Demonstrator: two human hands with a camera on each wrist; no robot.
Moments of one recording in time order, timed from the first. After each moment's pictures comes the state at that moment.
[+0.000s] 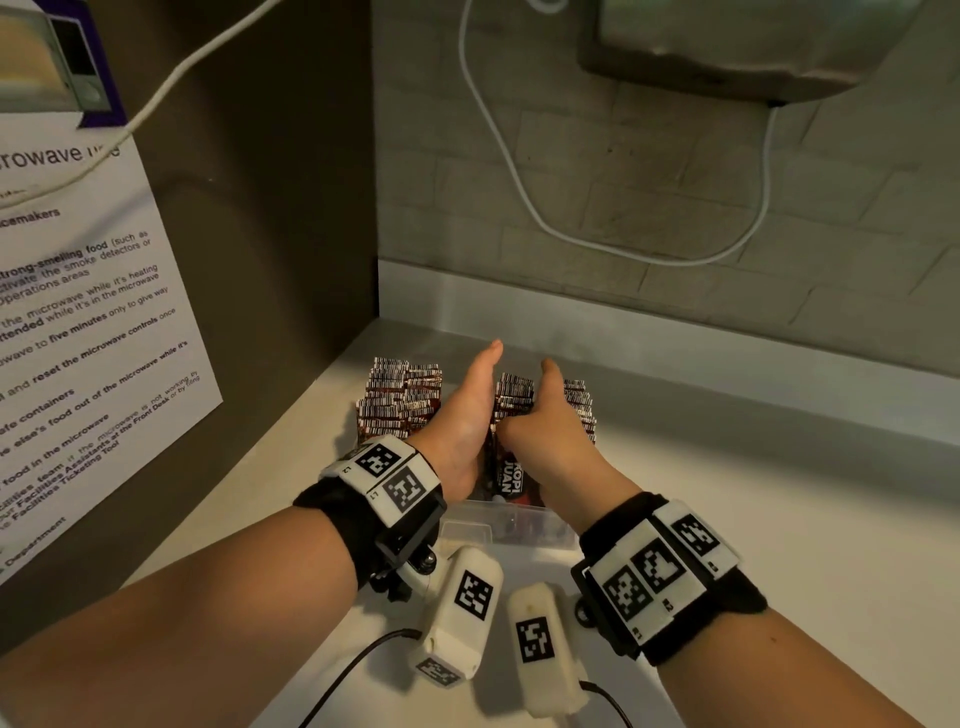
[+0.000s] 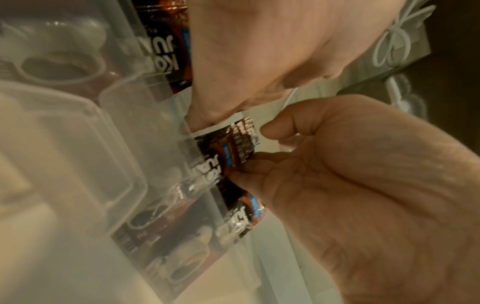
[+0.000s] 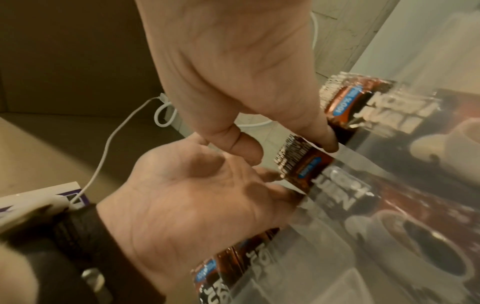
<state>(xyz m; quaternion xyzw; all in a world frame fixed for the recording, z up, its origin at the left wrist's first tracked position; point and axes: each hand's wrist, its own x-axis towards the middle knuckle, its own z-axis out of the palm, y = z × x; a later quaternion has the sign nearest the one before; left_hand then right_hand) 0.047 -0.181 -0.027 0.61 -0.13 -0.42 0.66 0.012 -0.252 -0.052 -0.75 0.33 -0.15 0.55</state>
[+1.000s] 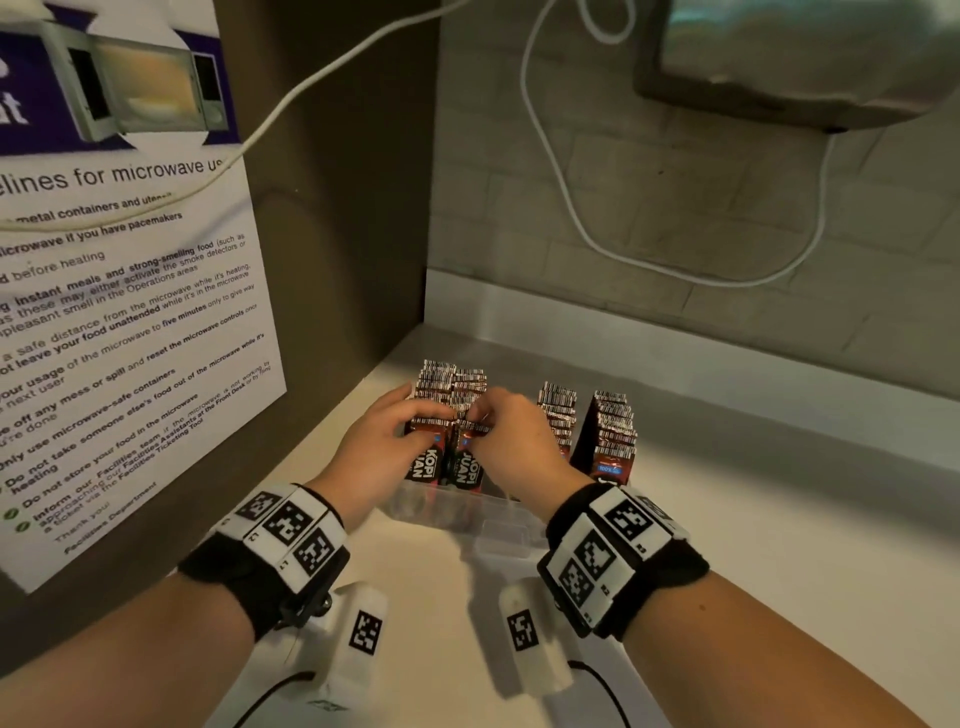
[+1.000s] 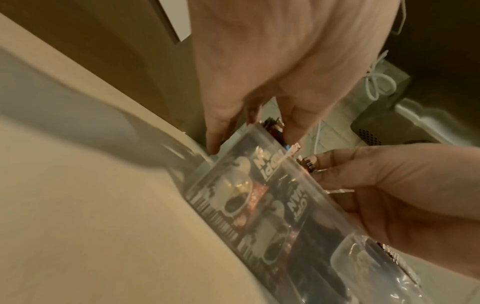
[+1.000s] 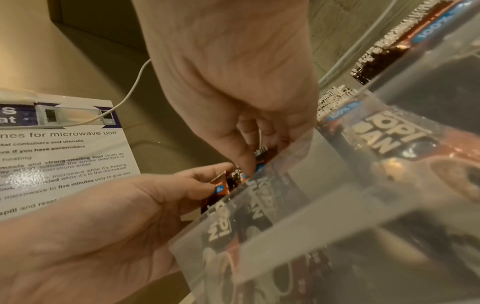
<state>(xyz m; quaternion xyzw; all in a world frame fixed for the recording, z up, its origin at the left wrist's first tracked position) 0.113 -0.095 -0.097 0.71 -0.25 -0.14 0.64 0.048 -0.222 -0.067 -0.91 0.20 -0.12 0.34</state>
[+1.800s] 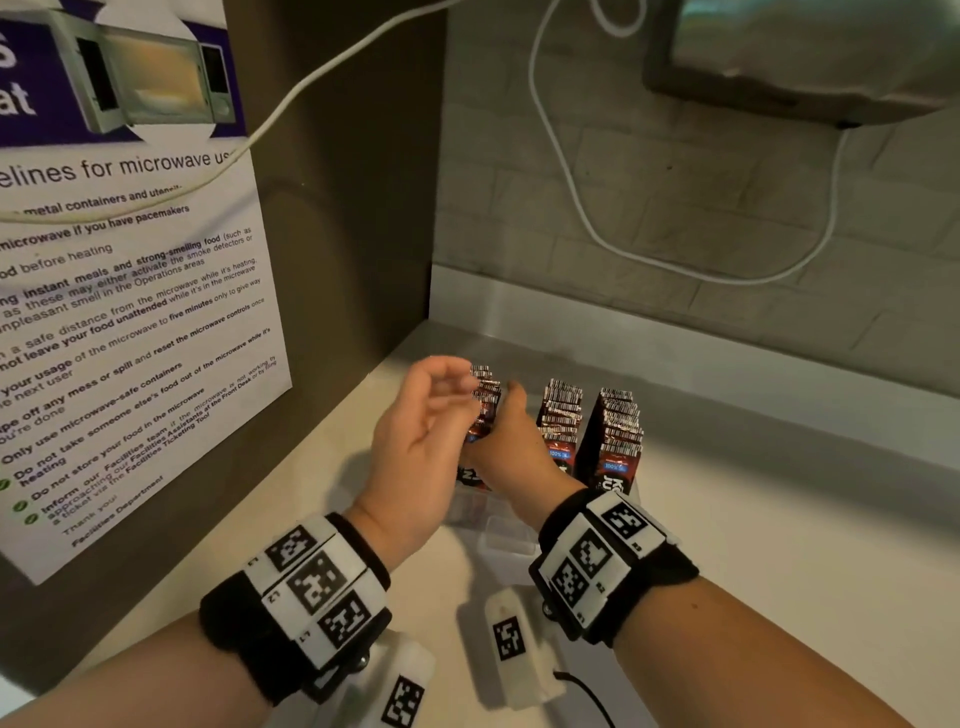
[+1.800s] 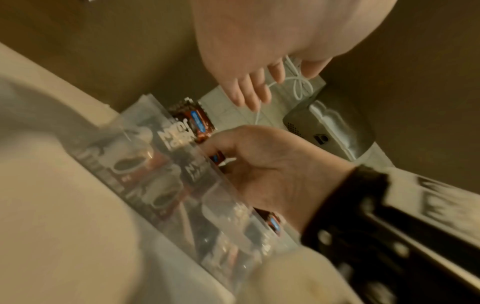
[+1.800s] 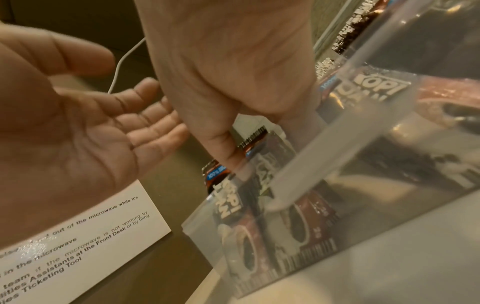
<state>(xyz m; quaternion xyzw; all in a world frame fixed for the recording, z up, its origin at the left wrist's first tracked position) 0.053 -0.102 -0.061 0.64 -0.27 -0.02 0.72 0.044 -0.210 -0.071 -0.85 0.25 -0.09 0.46</state>
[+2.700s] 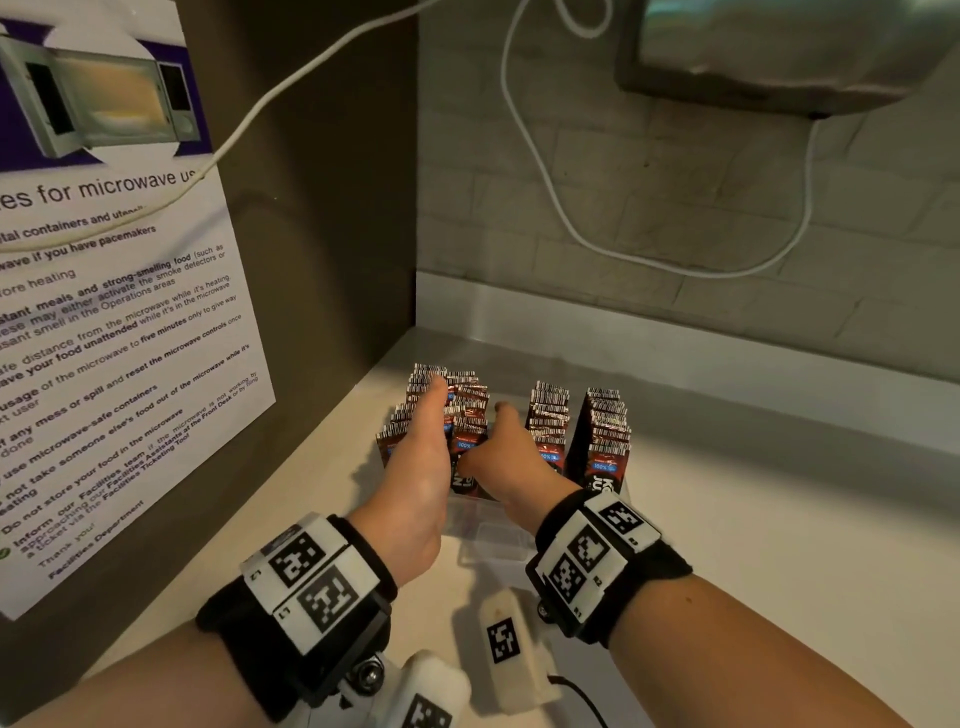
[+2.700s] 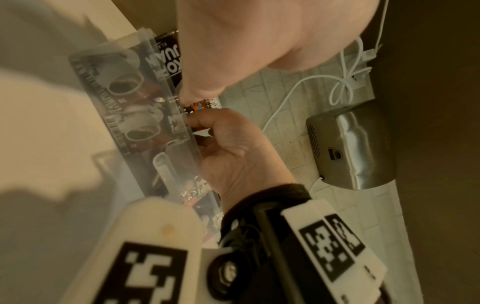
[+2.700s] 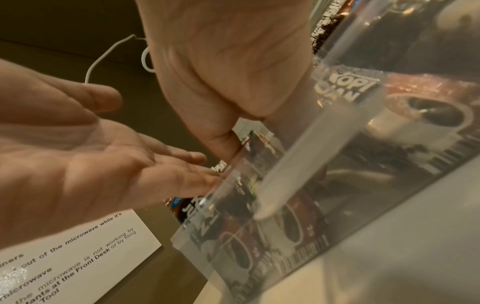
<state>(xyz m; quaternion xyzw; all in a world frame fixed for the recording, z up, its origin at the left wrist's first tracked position) 0.052 -0.124 -0.057 0.58 -0.01 -0.31 0.75 0.050 -0.217 -0.081 -0.80 0.30 -0.07 0.52</state>
